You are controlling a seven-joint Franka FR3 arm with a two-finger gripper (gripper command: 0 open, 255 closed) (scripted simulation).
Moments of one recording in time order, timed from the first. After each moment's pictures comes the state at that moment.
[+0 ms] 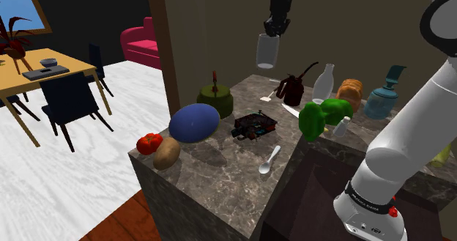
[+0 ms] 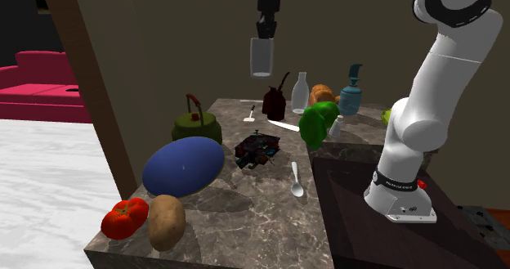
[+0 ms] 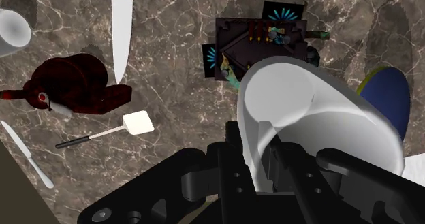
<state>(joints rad) -0.22 -0.16 -0.01 -1.60 -0.04 1.50 -0.02</state>
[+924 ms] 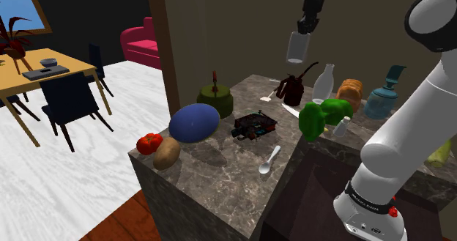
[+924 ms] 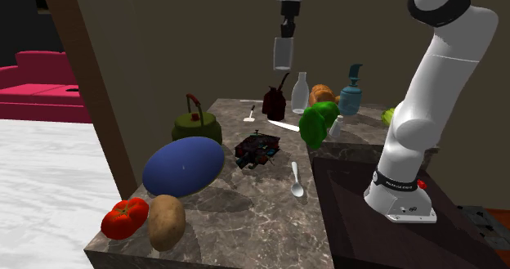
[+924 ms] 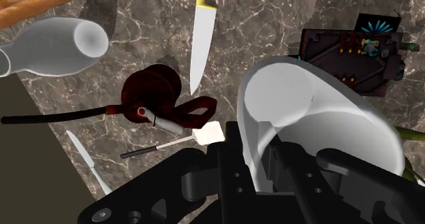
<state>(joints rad) -0.36 -0.13 -0.22 -1.57 -0.04 1.52 -0.37</state>
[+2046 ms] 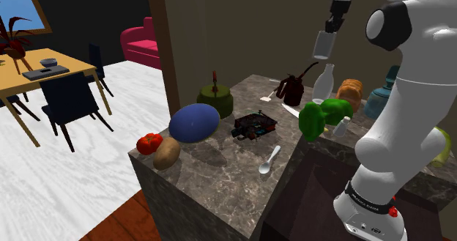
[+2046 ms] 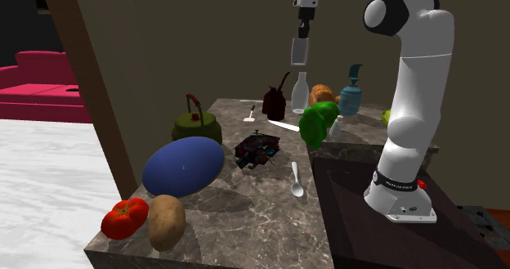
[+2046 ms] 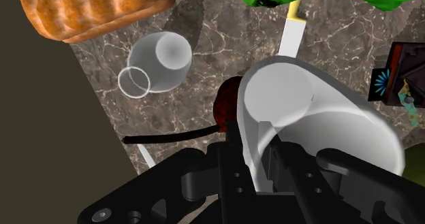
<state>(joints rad) -0.57 0.16 -0.43 -1.25 0.09 1.47 -0.76</state>
